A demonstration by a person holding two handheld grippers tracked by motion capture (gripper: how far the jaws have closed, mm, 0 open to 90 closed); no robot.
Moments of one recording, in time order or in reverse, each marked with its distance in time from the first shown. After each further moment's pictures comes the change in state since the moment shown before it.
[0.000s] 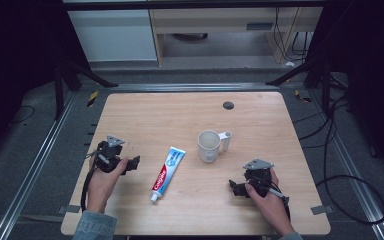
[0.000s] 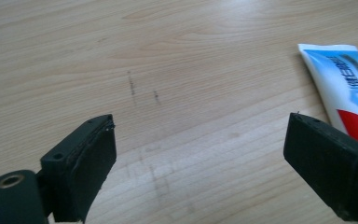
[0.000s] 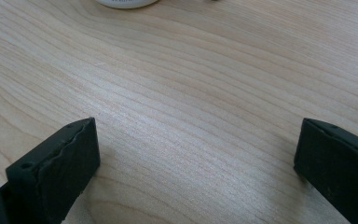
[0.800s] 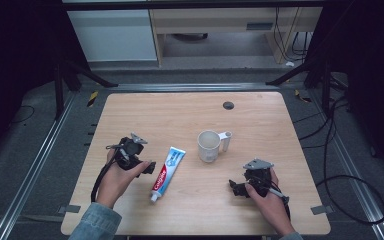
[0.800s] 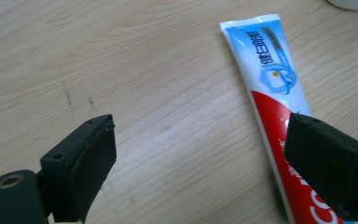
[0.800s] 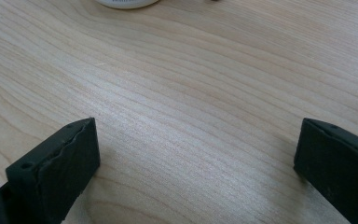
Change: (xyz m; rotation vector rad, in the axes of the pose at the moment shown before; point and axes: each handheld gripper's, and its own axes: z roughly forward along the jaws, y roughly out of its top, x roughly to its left) left arm -0.054 0.036 -0.002 0.184 -0.073 0.171; right arm -0.001 0.000 0.001 -0.002 0.001 -0.010
